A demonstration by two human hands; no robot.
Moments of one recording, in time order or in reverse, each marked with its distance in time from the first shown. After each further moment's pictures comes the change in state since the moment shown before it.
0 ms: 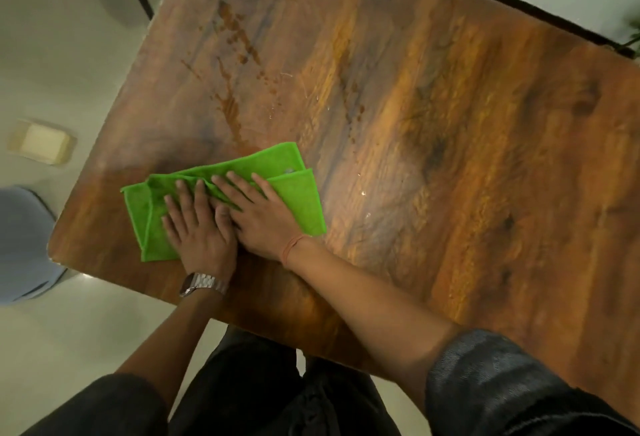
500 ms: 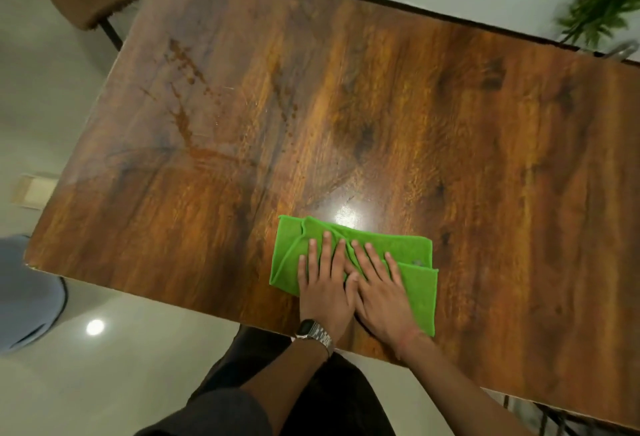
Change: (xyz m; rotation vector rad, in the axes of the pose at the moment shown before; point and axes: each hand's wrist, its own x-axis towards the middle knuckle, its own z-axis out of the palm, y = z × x) left_hand -0.226 0.145 0.068 0.184 -0.321 0.515; right_hand -0.316 0.073 0.034 0.051 0.032 0.507
